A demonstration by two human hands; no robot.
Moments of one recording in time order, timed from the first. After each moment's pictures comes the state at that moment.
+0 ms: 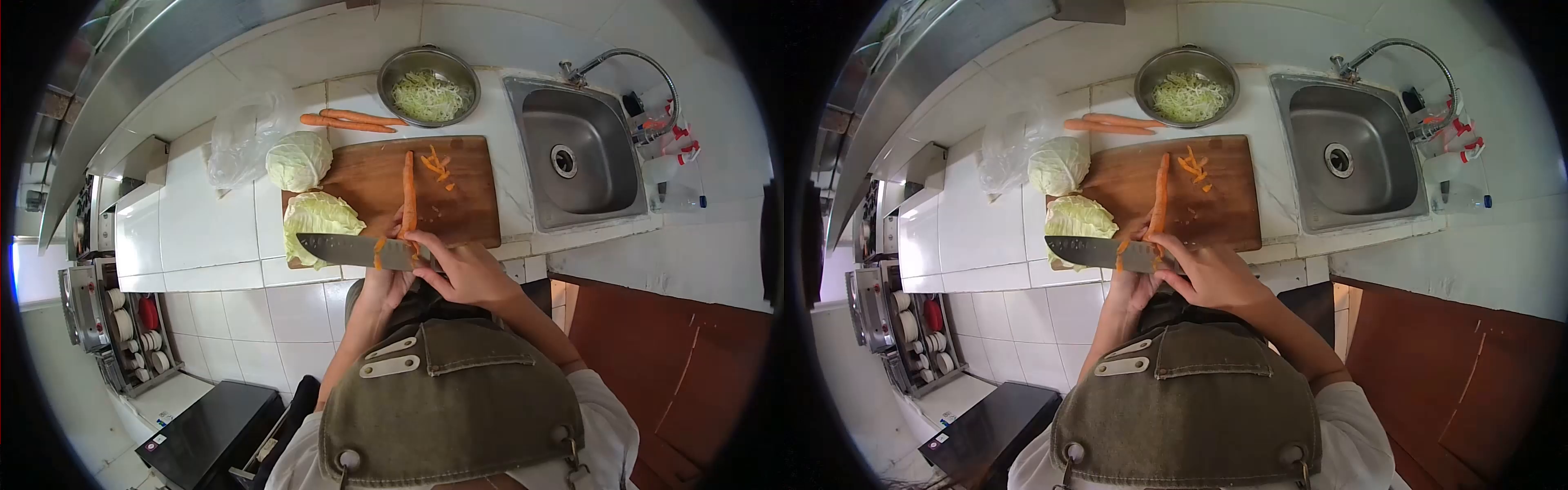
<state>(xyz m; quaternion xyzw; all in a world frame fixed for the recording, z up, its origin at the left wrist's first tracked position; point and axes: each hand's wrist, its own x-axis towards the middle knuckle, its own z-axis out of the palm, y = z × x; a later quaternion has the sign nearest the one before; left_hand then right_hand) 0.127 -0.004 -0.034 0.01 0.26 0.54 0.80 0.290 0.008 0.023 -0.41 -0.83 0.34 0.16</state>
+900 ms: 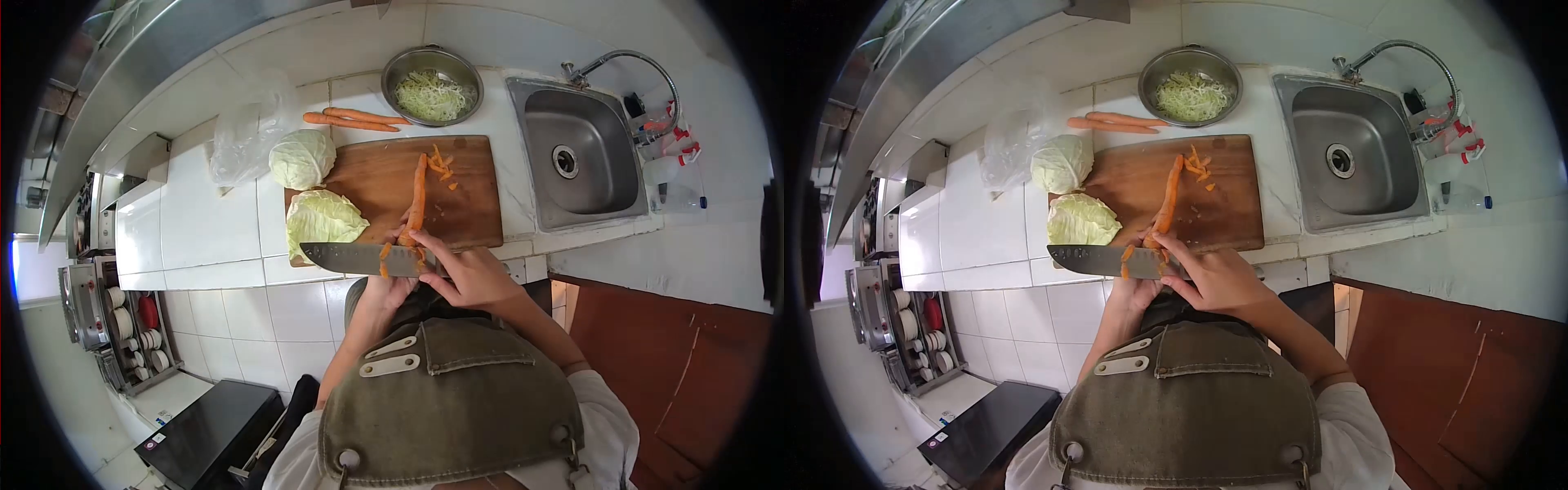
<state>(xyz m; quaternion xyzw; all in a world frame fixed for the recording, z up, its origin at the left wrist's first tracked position) 0.124 -0.006 -0.041 -0.03 0.22 0.52 0.82 0.291 0.003 0.031 -0.39 -0.84 0.33 0.17</state>
